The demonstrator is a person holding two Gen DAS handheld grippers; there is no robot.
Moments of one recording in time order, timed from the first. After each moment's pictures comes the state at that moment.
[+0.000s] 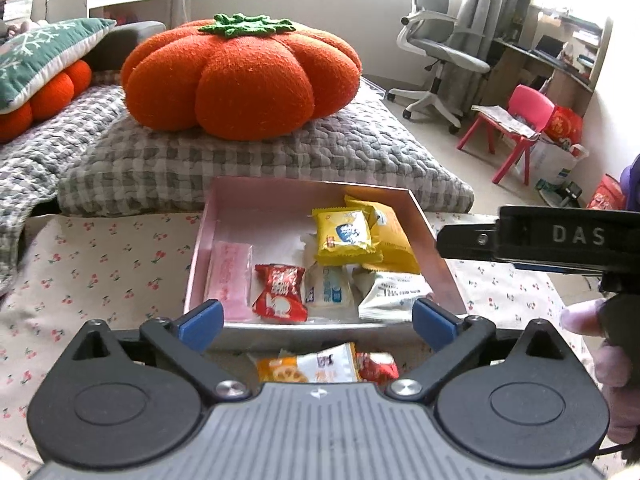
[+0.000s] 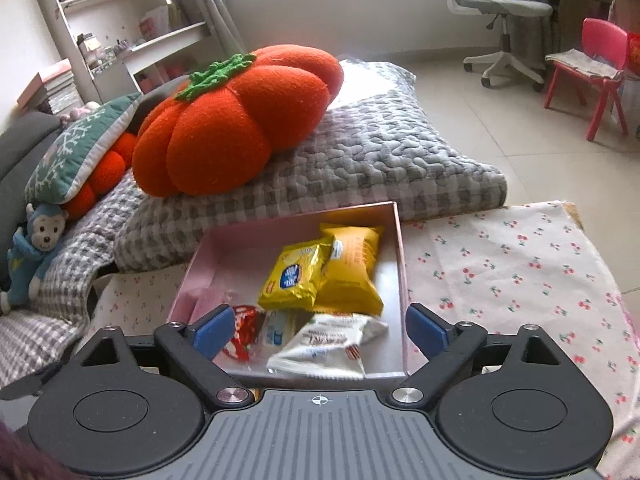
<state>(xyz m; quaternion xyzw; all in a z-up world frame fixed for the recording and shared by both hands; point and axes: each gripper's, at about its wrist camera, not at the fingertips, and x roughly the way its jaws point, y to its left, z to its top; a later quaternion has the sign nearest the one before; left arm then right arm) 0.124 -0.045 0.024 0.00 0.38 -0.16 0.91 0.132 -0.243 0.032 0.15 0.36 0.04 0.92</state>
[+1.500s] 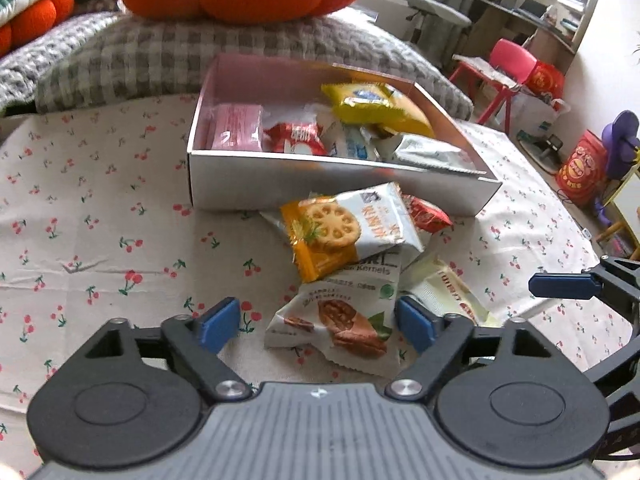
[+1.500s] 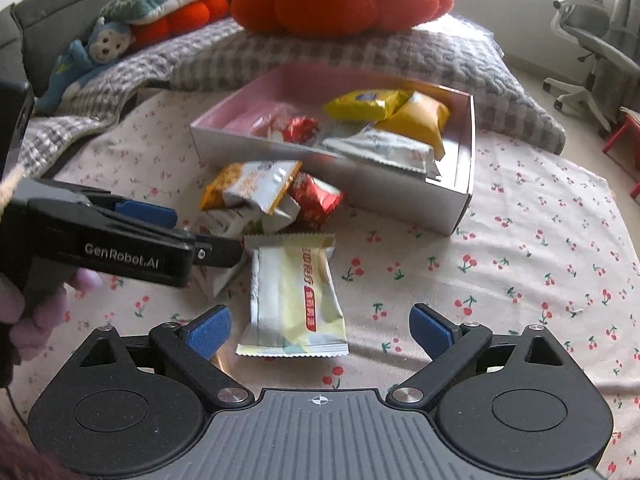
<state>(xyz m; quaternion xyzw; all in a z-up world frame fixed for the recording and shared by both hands) 0.099 -0.007 -0.066 0.00 0.43 -0.21 0.88 0.049 -0.190 -0.063 -0.03 0.41 0.13 0.90</state>
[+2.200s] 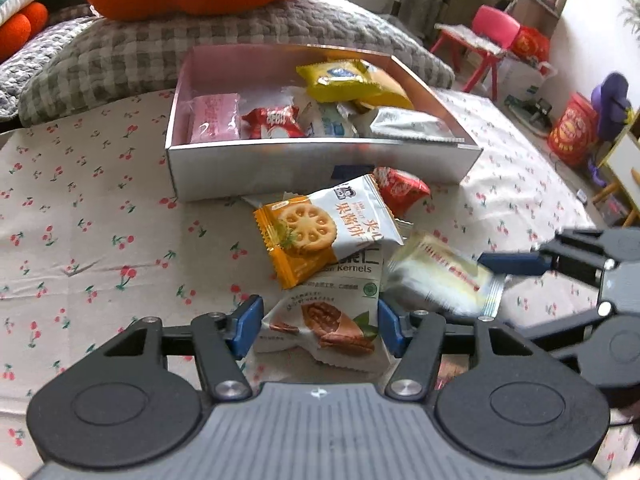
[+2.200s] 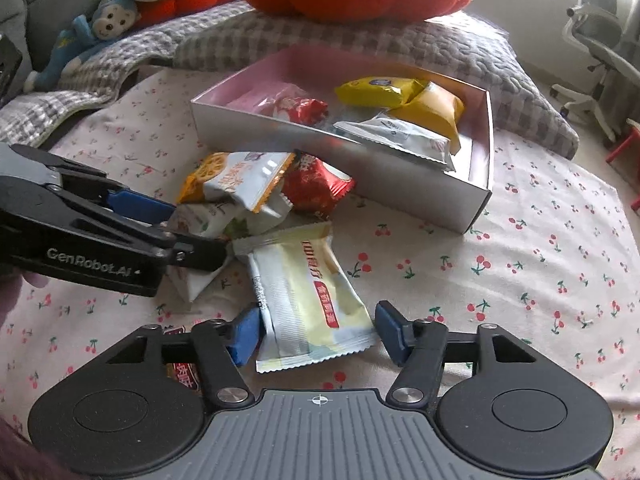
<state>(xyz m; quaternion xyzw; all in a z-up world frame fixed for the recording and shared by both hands) 0.092 -0.013 -0.057 0.05 0.46 -0.23 0.86 0.056 -0.182 -0.075 -0.07 0.42 0.14 0.90</state>
